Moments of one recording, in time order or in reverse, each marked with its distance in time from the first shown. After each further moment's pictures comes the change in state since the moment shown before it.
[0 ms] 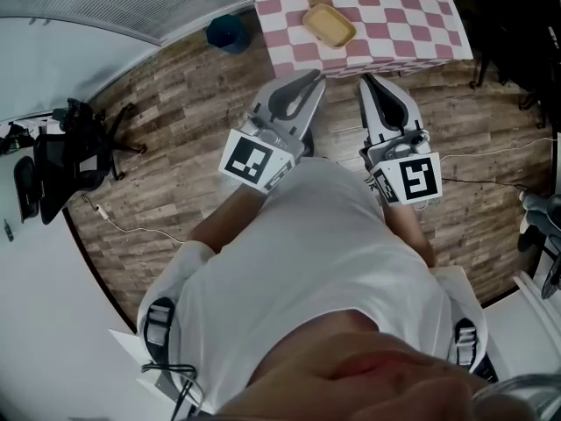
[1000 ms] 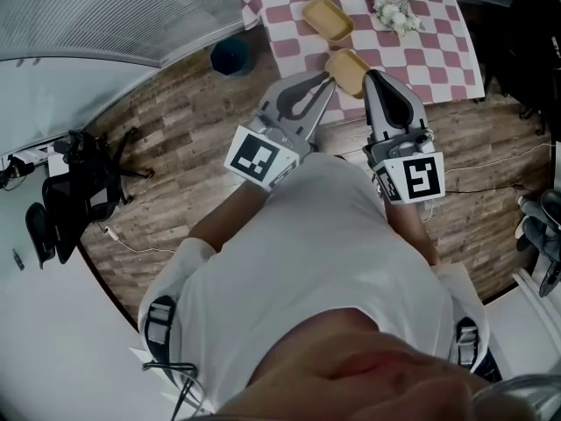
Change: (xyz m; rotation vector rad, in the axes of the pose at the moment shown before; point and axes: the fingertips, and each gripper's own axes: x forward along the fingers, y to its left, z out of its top) left arm 0.099 0.210 0.014 -0.044 0.029 -0.084; right arm 0.230 -0.069 0.000 -0.016 0.033 -0.061
